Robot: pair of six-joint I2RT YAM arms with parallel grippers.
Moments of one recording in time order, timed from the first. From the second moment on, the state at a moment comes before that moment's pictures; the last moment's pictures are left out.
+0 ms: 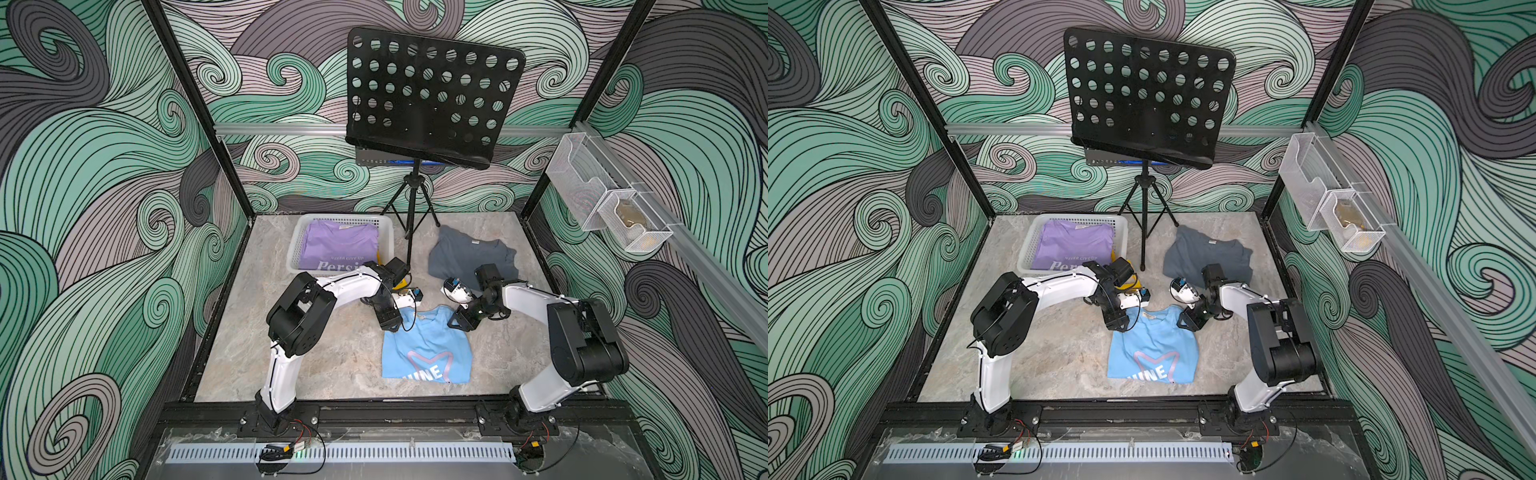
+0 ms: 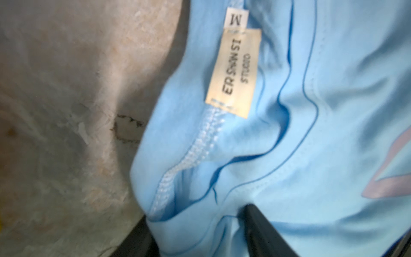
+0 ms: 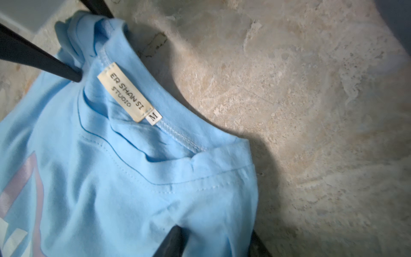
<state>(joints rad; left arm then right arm) -0.74 2.02 1.40 -0.82 0.24 0.52 0.14 1.62 0.80 -0.59 -0.49 -0.63</state>
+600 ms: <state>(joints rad) -0.69 1.83 1.33 -0.82 0.28 0.48 0.15 1.39 0.80 -0.58 -0.63 -0.64</state>
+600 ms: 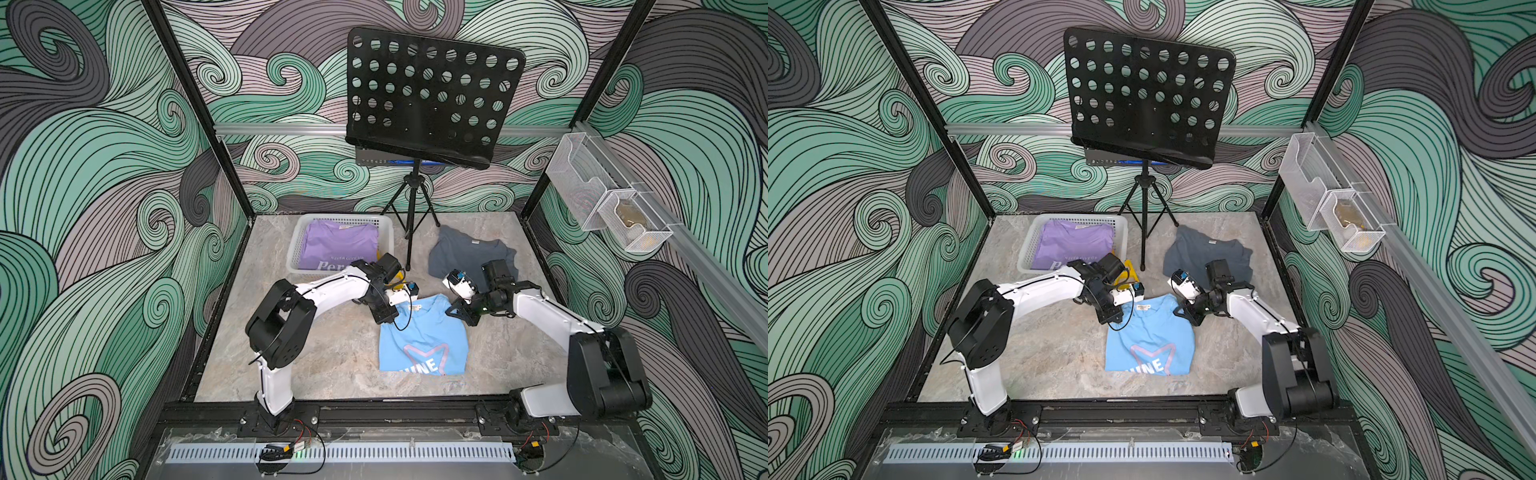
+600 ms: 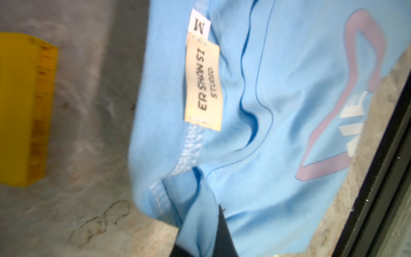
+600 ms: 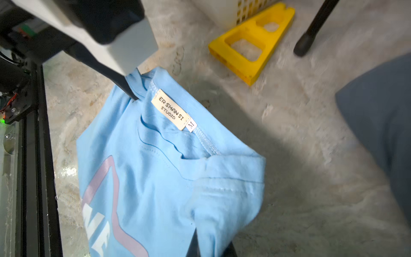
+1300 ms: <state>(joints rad) -0.35 1.39 1.59 -1.15 0.17 0.62 0.48 1.40 1.31 -0.37 -0.75 -0.43</state>
